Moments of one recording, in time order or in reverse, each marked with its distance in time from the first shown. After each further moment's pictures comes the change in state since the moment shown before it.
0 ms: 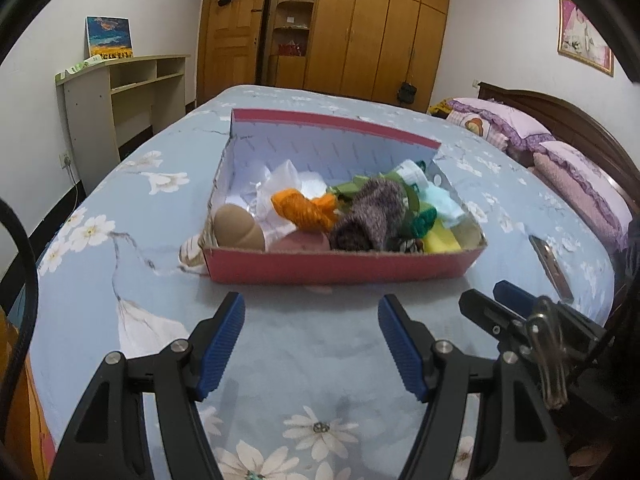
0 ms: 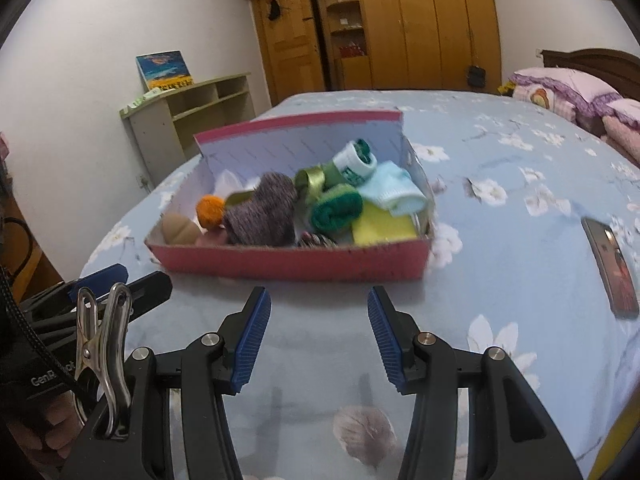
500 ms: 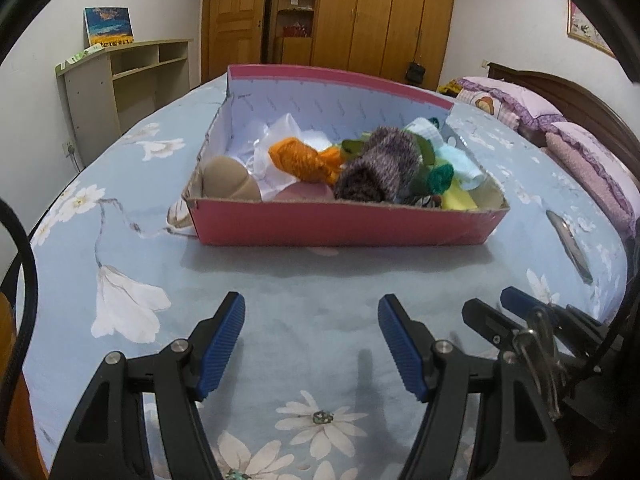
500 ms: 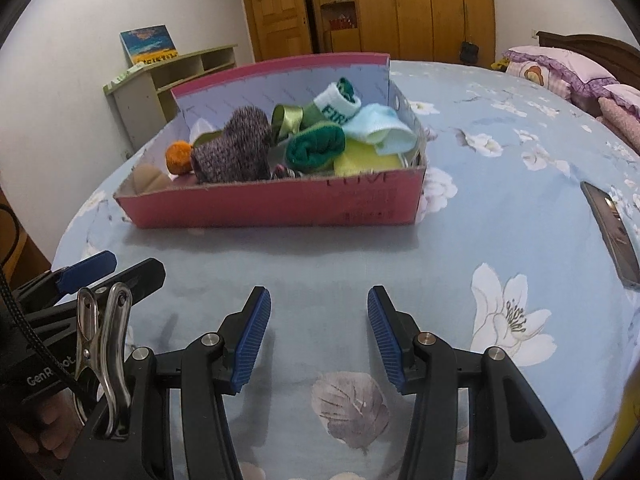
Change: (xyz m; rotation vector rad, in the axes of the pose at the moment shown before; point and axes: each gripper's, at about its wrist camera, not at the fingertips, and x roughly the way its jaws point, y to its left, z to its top) left arm 0.030 -0.004 -0.021 0.007 0.072 0.041; right arm 0.025 -0.009 -0.026 0.003 0.109 -0.043
